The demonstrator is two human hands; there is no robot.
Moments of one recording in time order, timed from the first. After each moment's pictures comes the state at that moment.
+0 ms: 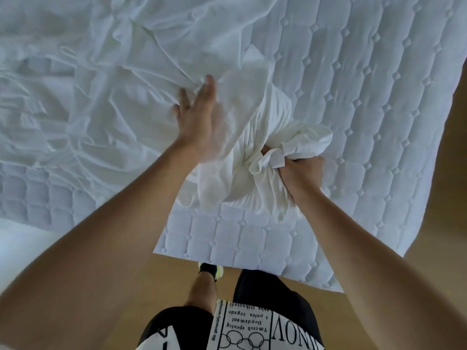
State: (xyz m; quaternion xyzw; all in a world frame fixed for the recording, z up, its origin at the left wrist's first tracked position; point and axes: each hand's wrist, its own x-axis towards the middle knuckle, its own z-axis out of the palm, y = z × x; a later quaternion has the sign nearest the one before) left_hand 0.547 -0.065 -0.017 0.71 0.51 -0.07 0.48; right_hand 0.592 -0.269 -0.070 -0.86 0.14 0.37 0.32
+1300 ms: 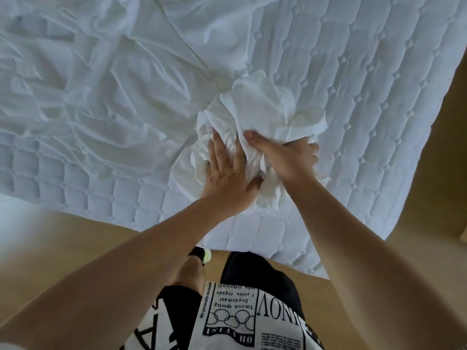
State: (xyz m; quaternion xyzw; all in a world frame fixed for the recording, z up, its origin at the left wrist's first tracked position) left_hand 0.454 -0.165 -0.024 0.83 0.33 -0.28 0.36; right_hand 0.583 -0.235 -0.020 -0.86 0.12 0.41 0.27
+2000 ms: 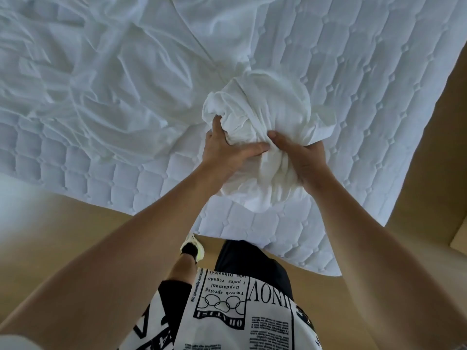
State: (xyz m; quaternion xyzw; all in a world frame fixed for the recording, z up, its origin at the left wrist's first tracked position) left_hand 0.480 -0.147 -0.013 0.57 0.55 -0.10 0.60; right_hand 0.599 -0.284 -0.012 -0.76 0.11 0.43 0.47
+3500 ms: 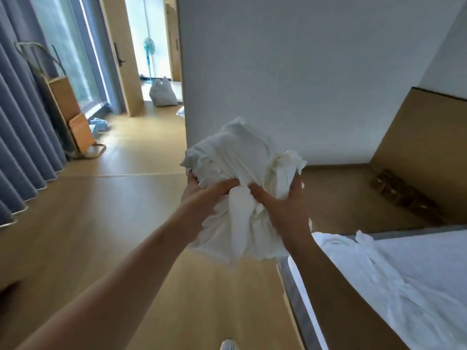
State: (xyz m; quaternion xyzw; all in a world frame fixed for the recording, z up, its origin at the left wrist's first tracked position) left_hand -0.340 0.026 0.412 0.34 0.51 0.64 0.45; right_hand -0.164 0.059 0.415 -0.54 -0.60 0.35 0.47
